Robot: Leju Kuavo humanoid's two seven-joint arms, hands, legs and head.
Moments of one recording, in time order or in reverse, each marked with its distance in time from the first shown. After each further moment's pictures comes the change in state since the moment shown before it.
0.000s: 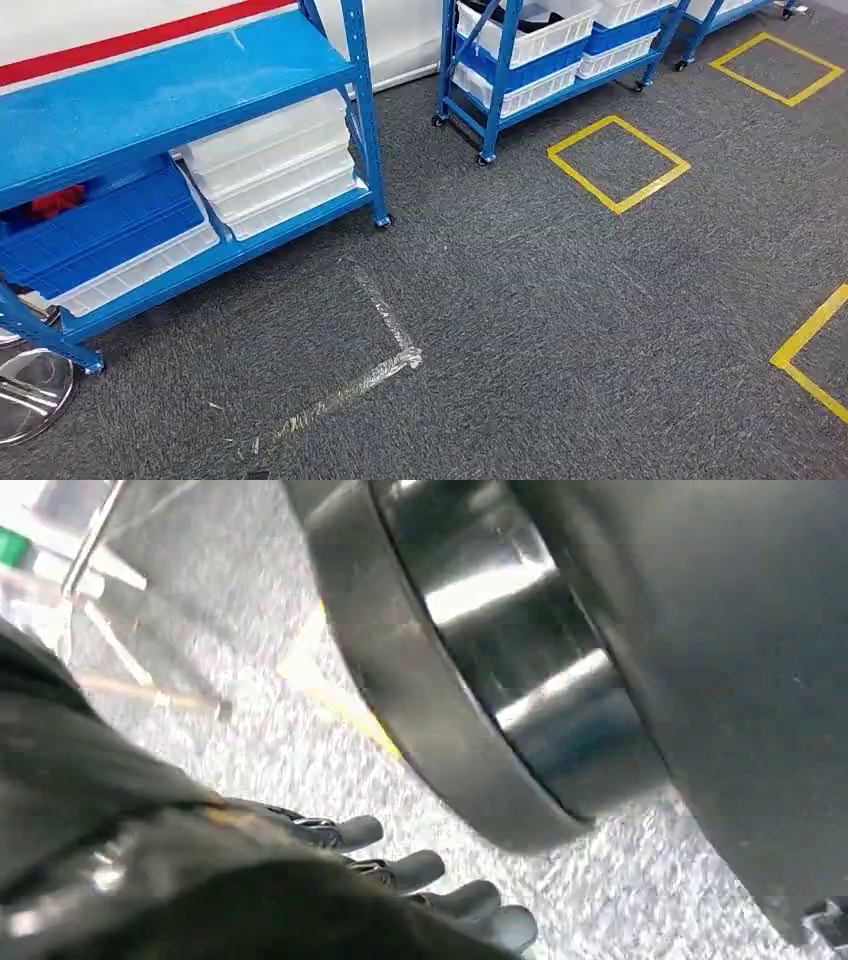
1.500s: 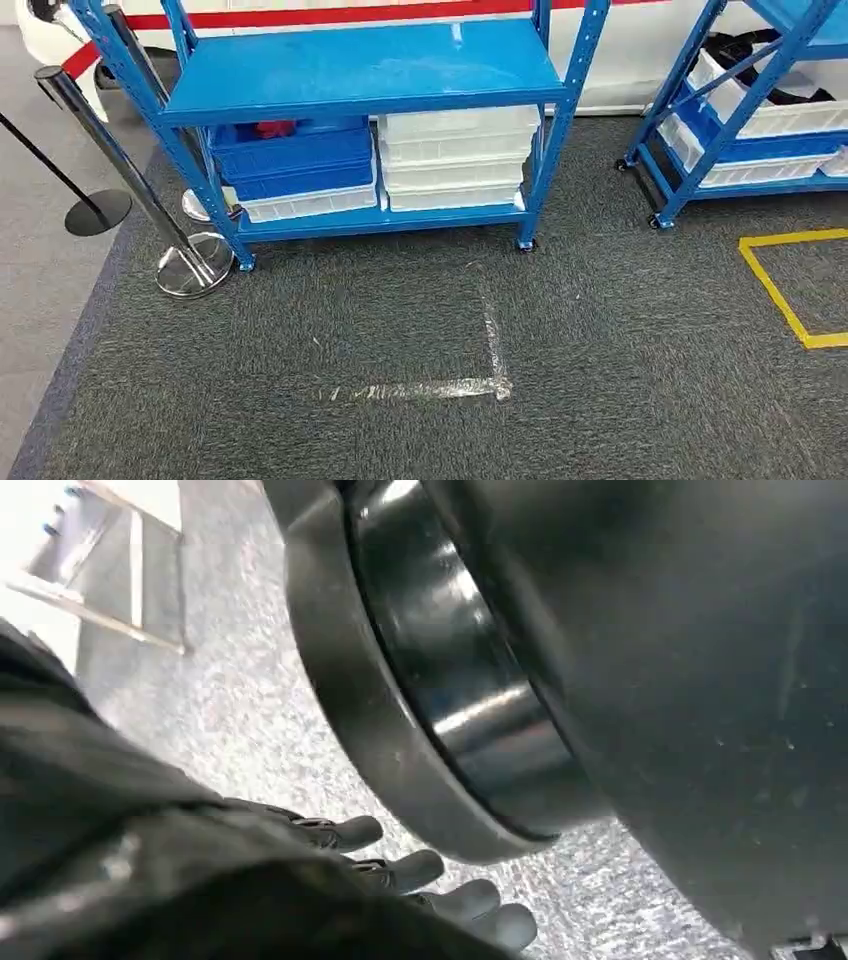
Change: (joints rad) left arm 0.007 0.017 0.032 0.001 -0.091 -0.097 0.012; right arm -0.003 0.016 0.063 -0.005 -0.099 -0.016 0.098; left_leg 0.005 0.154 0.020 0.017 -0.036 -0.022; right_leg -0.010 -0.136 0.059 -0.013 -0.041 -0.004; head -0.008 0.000
